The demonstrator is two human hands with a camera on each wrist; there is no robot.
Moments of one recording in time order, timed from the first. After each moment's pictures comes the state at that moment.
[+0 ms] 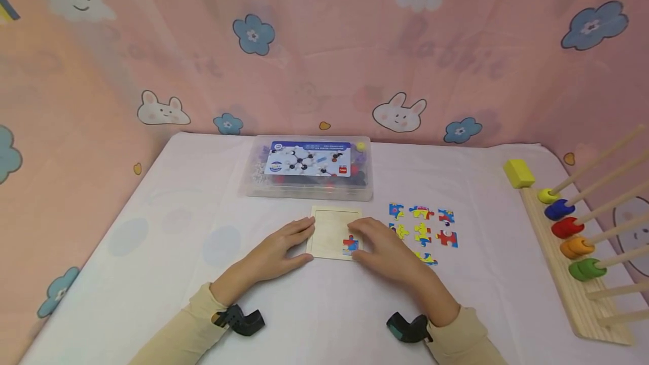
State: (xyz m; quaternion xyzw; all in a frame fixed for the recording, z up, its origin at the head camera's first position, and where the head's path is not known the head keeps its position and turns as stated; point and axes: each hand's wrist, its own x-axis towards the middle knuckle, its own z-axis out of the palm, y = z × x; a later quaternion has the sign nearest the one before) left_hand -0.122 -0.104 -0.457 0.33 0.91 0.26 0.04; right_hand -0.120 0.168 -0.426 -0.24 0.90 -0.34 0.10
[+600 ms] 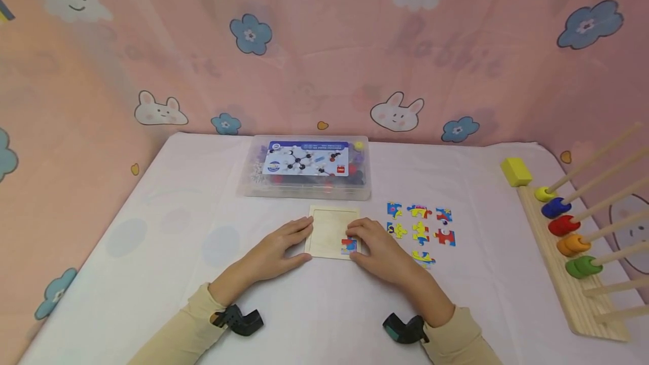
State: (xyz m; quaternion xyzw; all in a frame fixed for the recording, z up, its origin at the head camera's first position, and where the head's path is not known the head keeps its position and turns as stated) left_hand -0.122 -0.104 -0.459 0.32 0.91 0.26 0.04; right_hand -0.120 0.167 -0.438 -0.26 0.91 -0.33 0.07
